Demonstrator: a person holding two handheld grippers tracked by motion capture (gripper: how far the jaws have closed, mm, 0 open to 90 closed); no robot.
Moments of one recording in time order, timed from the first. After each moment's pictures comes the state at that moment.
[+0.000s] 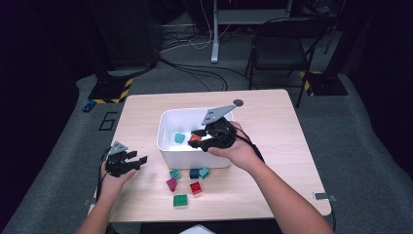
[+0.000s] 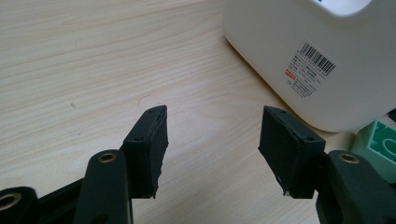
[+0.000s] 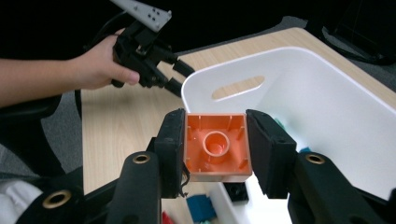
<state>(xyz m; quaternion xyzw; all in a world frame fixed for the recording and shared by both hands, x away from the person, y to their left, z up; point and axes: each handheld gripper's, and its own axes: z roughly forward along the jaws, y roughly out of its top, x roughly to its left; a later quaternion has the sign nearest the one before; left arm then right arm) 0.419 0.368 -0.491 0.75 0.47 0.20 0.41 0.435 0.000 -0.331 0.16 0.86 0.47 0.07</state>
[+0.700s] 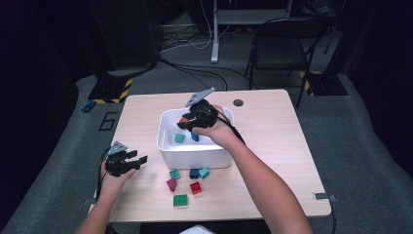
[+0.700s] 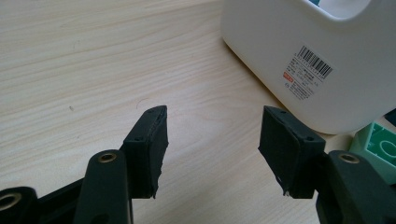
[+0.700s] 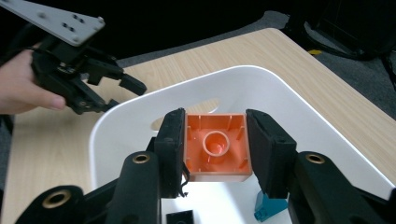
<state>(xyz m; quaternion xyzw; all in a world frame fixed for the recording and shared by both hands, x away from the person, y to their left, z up) 0.420 0.369 -0.489 0.76 0.47 0.19 0.41 0.510 0.045 -0.353 0.18 0.87 0.45 0.09</state>
